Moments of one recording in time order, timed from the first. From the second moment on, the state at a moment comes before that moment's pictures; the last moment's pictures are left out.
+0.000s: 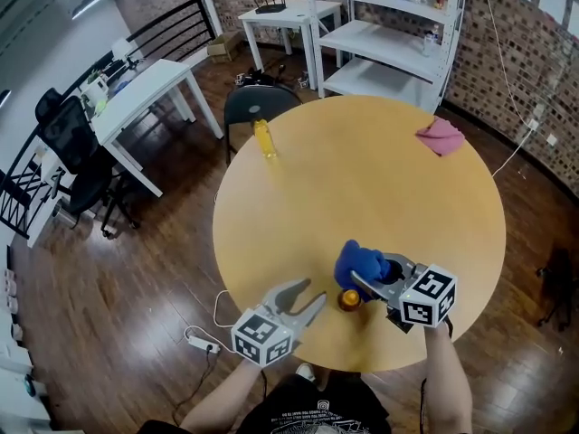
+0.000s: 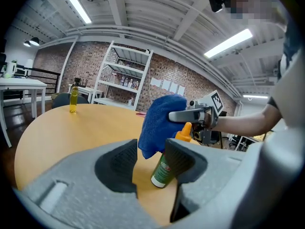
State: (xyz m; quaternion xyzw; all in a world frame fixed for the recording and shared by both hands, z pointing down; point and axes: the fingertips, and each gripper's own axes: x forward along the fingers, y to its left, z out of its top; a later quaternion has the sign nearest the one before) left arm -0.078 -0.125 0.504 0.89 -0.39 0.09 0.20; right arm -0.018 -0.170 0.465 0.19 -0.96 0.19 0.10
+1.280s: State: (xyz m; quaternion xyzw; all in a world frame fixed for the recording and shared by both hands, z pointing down) left arm -0.040 -0.051 0.449 0.94 -0.29 0.06 0.18; right arm 0.041 -0.076 0.422 0.52 -0.84 0.16 0.03
